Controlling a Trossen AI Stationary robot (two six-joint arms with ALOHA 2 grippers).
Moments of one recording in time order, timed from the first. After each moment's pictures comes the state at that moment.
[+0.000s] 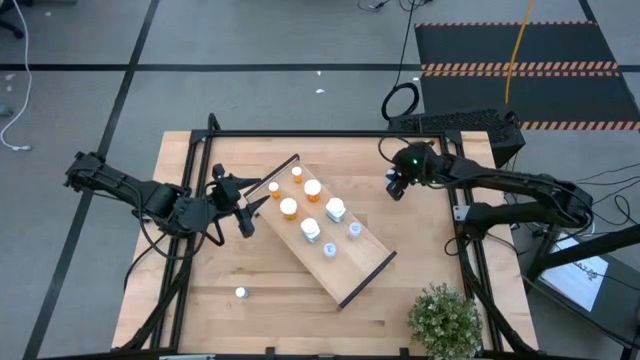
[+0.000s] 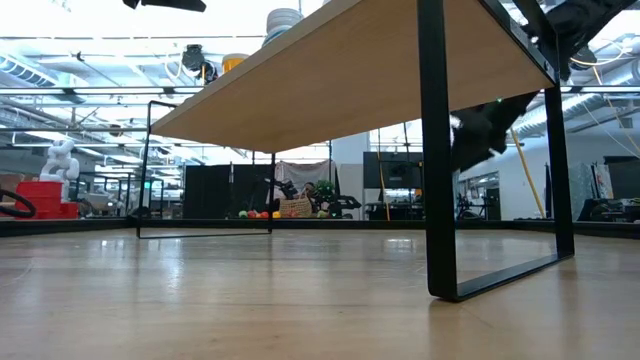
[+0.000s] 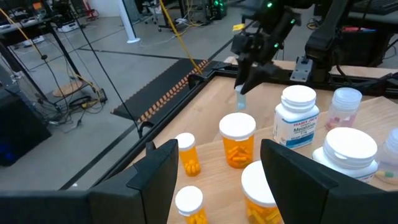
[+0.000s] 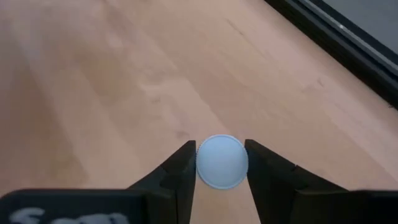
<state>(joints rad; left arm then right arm) -0.39 0.96 0.92 -0.41 -0.89 -0.24 -0.53 1.10 0.57 -0.31 0.05 0.11</state>
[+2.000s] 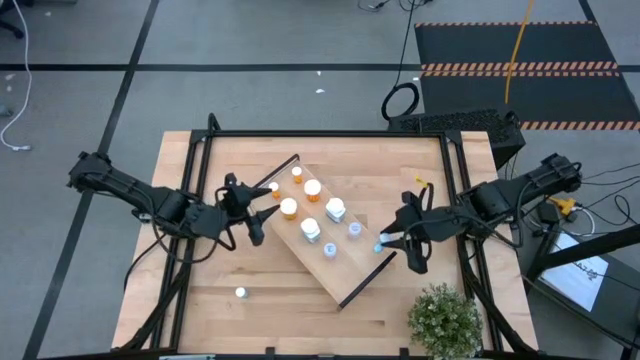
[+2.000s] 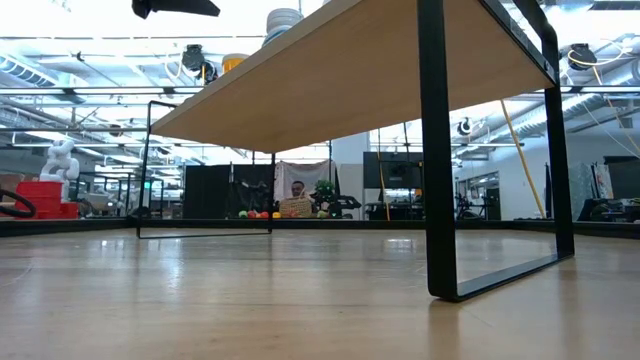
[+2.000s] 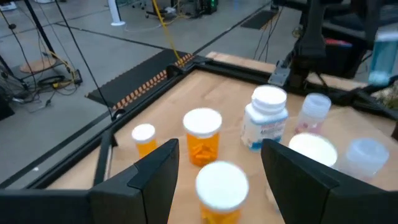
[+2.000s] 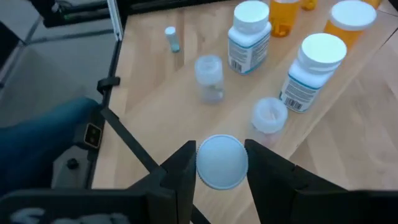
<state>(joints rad) -0.40 1.05 0.92 -0.34 -0.83 -0.38 0.43 1.16 1.24 -0.80 0.24 0.43</state>
